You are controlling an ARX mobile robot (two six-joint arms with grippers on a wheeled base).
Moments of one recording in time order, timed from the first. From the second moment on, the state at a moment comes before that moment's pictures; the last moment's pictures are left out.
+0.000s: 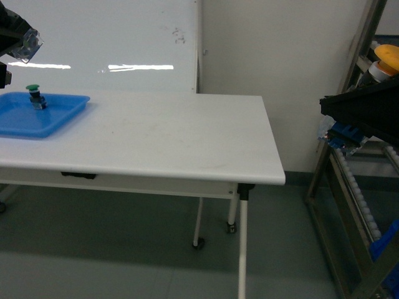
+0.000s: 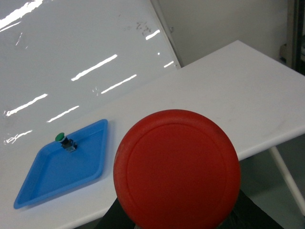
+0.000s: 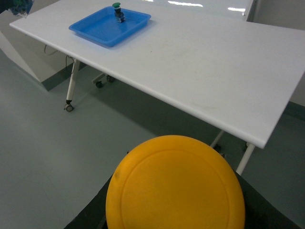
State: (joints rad) left arm -0.04 1.30 0.64 0.49 0.08 0.44; right arm 0.19 1.29 0.63 0.30 -0.49 0.01
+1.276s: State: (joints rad) left arm -0.03 1.30 0.64 0.49 0.07 0.44; right arm 0.19 1.29 0.63 0.30 -0.49 0.01
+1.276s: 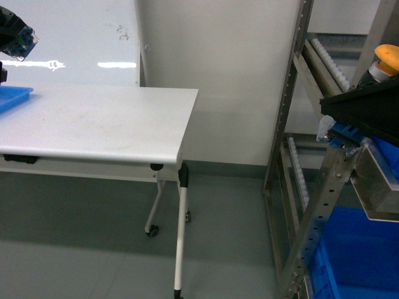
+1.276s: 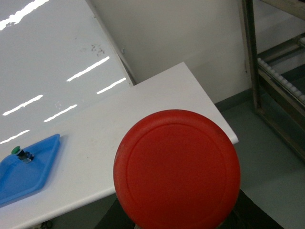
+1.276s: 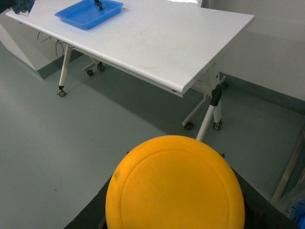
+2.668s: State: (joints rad) left arm -0.04 1.30 0.64 0.48 0.07 0.44; right arm 0.19 1.29 0.63 0.30 -0.49 0.01
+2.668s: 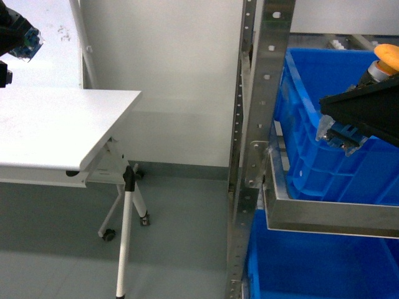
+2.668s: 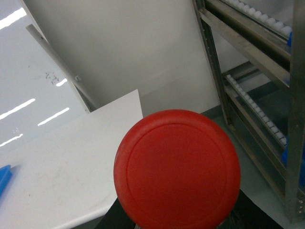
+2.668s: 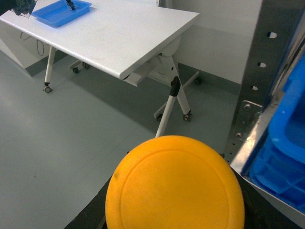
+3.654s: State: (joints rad) left arm -0.04 1.30 0.64 0.49 0.08 0.44; right arm 0.19 1.29 0.63 0.30 -0.49 0.01
